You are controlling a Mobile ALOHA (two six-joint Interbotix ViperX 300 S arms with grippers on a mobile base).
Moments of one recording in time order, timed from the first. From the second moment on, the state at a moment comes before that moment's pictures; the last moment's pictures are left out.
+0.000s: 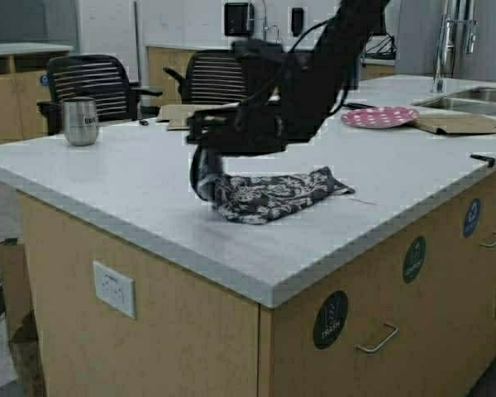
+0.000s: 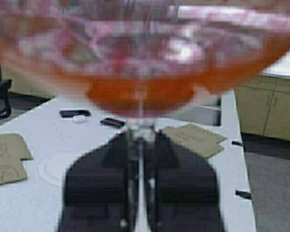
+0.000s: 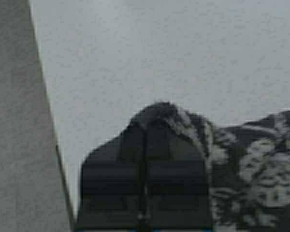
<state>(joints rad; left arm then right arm) -0.40 -0.06 0.51 0.12 -0.67 -0.20 0.69 0.67 0.28 0.11 -0.71 0.16</state>
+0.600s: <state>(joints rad) -0.40 -0.02 0.46 0.12 -0.65 -0.21 0.80 0.71 0.21 0.11 -0.67 0.17</state>
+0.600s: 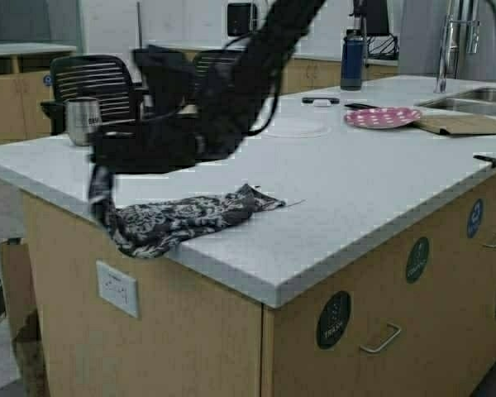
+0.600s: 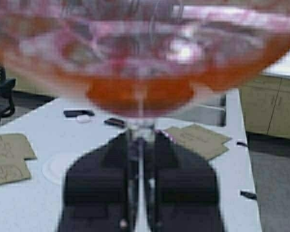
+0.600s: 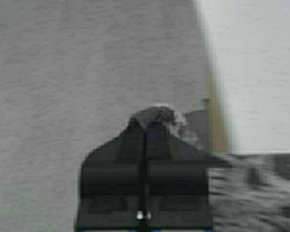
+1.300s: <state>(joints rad) -0.40 0.36 0.47 0.17 -0.90 -0.20 0.53 0.68 0.43 0.13 -0.72 0.17</state>
